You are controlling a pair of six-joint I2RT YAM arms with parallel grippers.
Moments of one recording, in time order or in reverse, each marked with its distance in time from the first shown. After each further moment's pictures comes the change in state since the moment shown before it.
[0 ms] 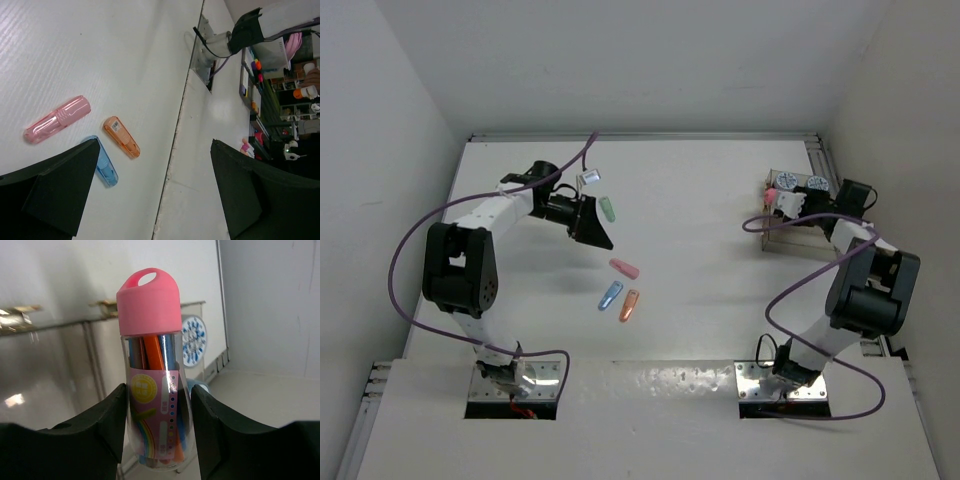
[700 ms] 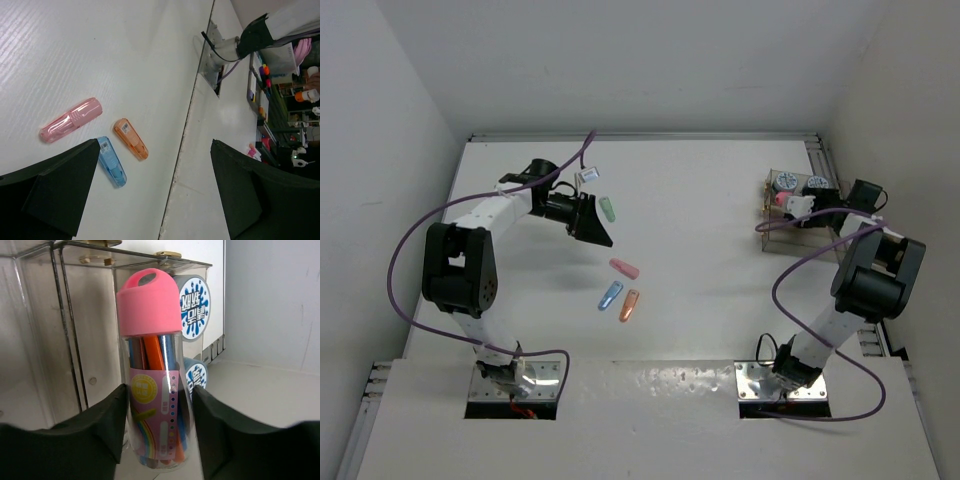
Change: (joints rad) left arm 0.013 0.000 -0.002 0.048 -0.022 -0.033; right arm -0.091 0.147 0.108 -0.016 -0.021 -0.180
